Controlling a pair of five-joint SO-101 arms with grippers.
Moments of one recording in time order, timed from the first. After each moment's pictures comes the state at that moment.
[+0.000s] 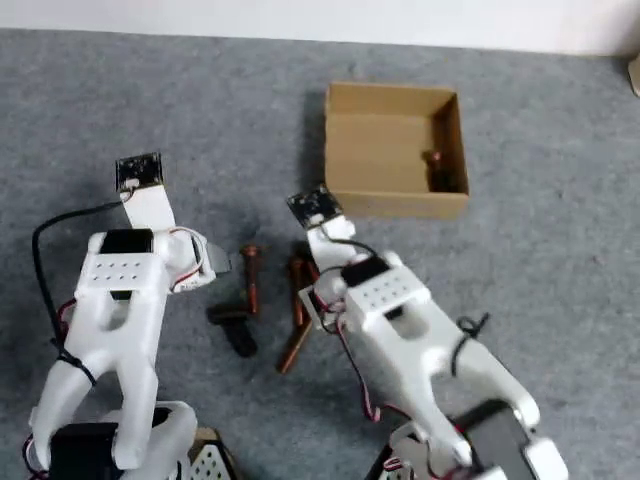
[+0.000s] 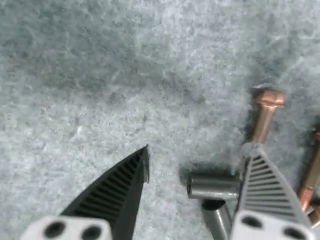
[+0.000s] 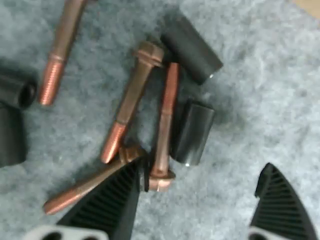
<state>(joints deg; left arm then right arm) -8.9 -24.0 46.0 61.0 18.0 -33.1 -14.4 45.1 48.7 2.6</state>
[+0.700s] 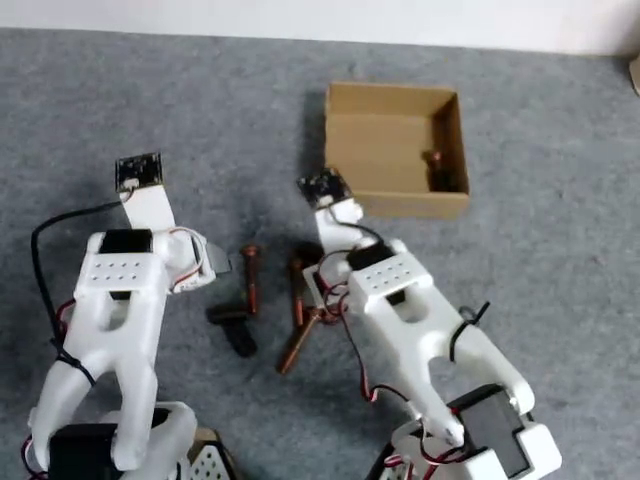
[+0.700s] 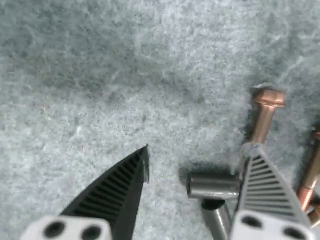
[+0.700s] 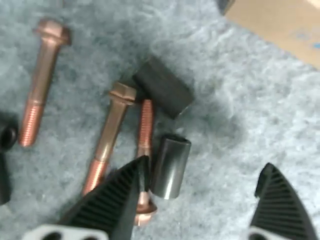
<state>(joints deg) -8.9 -24.0 46.0 61.0 18.0 -29.5 -11.5 42.9 43.7 2.3</state>
